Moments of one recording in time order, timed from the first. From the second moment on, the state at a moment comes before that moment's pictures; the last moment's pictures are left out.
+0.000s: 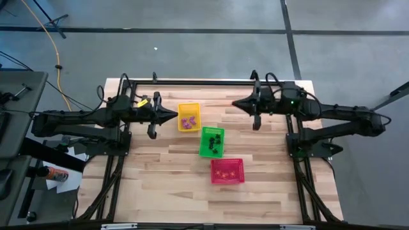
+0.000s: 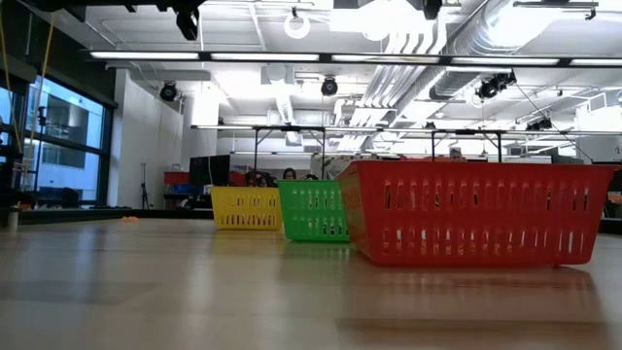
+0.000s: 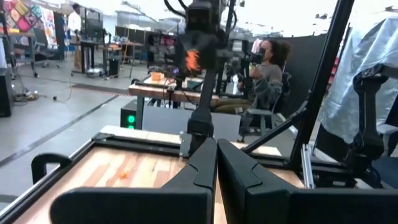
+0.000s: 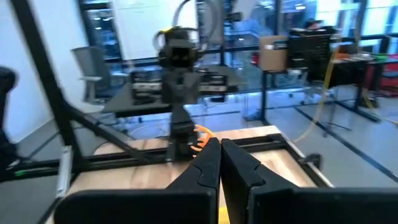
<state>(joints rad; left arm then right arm) 0.14 0.79 0.57 0.30 0.12 -0.13 -0.17 0.98 0.88 0.09 -0.09 0.06</state>
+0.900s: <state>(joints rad) 0.14 0.79 0.57 0.34 0.12 -0.13 -0.08 1.03 0.88 0.12 -0.06 0.03</state>
